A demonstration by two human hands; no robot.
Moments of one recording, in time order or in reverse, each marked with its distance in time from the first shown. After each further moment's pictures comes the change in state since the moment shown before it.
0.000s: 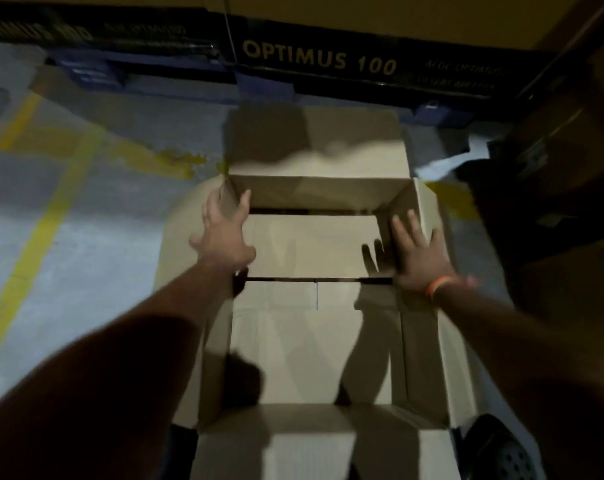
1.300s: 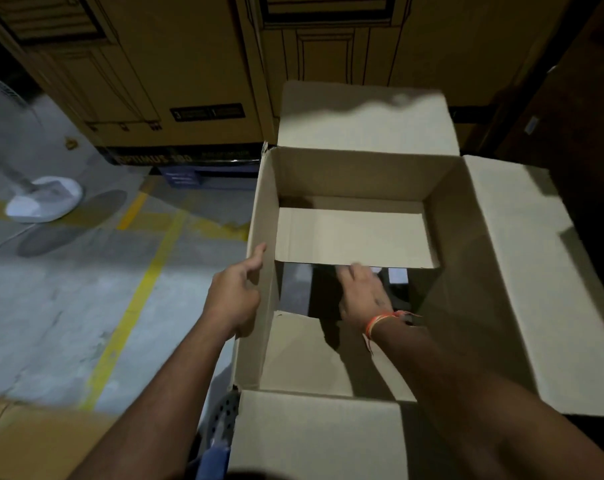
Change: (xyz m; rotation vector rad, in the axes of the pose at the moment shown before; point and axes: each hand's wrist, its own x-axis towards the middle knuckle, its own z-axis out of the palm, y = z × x) left_hand -0.261 0.014 -0.207 -0.478 0.111 0.006; right_hand -0.202 -0.177 -0.061 0.026 0.430 -0.241
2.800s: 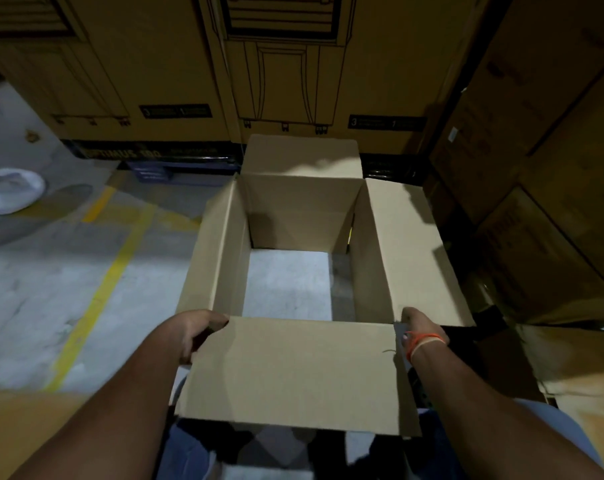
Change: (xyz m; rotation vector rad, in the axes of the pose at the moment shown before) left_hand -0.056 -0.066 0.034 -0.412 -0.454 -0.823; right_hand -0.172 0.112 -0.047 1.490 0.367 1.455
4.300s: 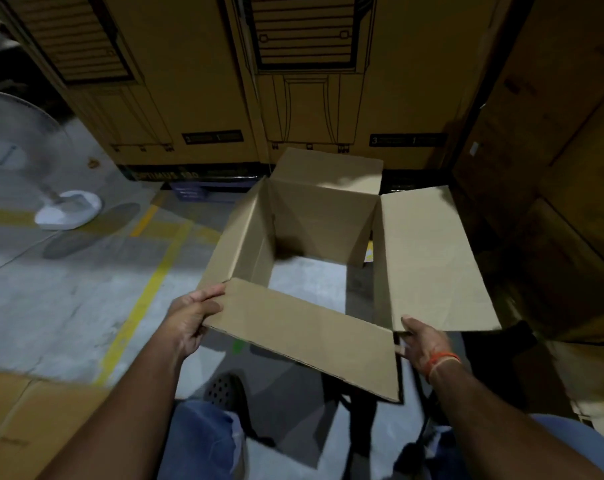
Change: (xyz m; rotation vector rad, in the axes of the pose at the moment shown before) left_hand -0.061 -0.003 -0.026 -0.460 0.062 0.615; right_hand 0.027 0.021 0.002 0.123 -0.509 -0.033
